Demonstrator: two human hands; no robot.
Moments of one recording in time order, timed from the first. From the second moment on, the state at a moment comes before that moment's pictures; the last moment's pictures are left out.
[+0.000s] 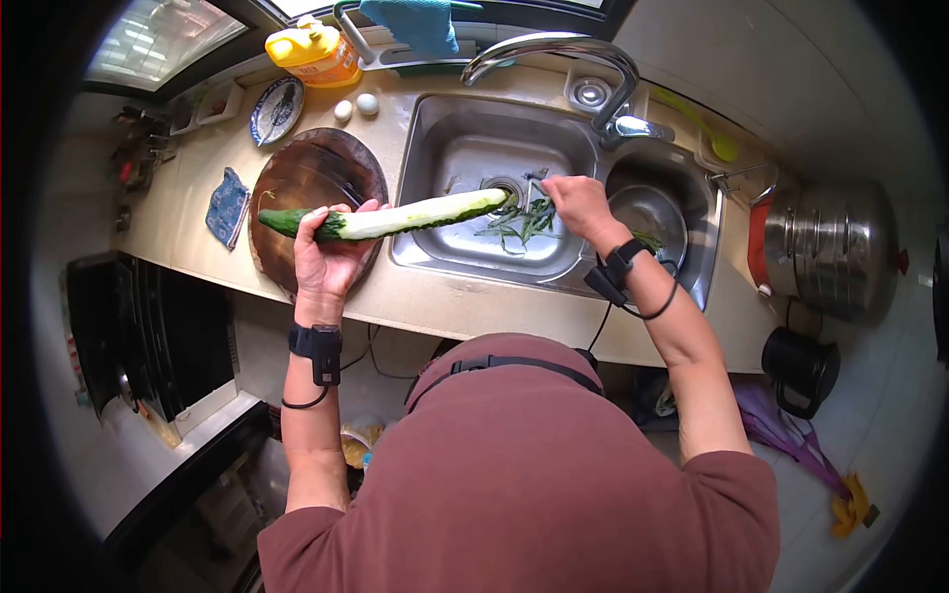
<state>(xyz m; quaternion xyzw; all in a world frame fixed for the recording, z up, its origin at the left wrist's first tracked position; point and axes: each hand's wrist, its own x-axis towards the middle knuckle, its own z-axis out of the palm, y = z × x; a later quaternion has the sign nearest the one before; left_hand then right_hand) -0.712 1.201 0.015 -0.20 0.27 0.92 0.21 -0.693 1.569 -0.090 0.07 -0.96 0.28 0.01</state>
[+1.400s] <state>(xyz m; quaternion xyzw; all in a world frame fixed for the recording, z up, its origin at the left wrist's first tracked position) -0.700 1.246 0.002 -0.12 0.34 0.89 0.26 -0.680 1.535 -0.081 0.08 -0.97 0.21 -0.09</state>
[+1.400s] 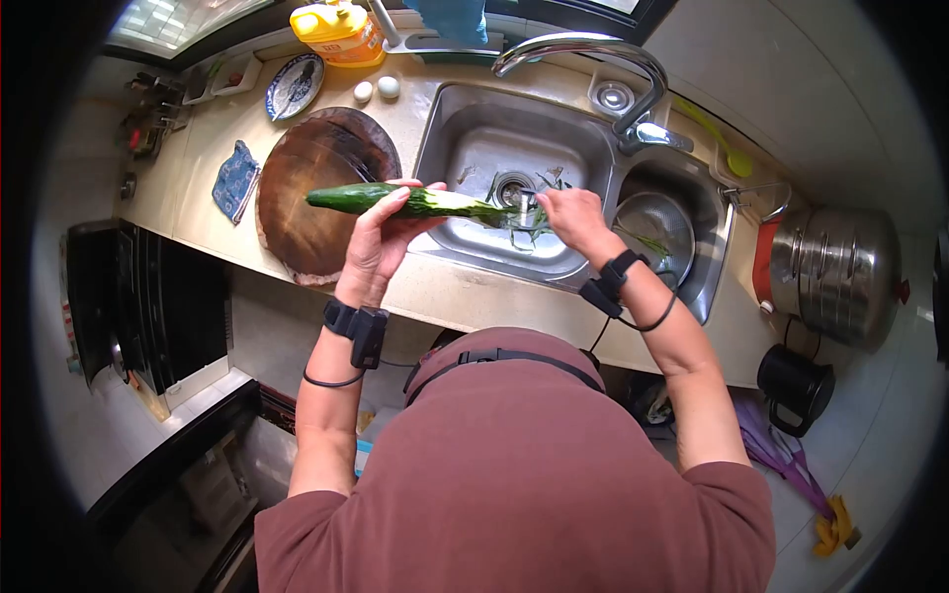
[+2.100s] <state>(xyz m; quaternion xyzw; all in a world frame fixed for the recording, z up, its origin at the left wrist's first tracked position) -0.704 1.250 0.004 -0.23 0.33 0.90 0.18 -0.681 1.545 -0.097 0.03 -0.98 0.18 0.04</state>
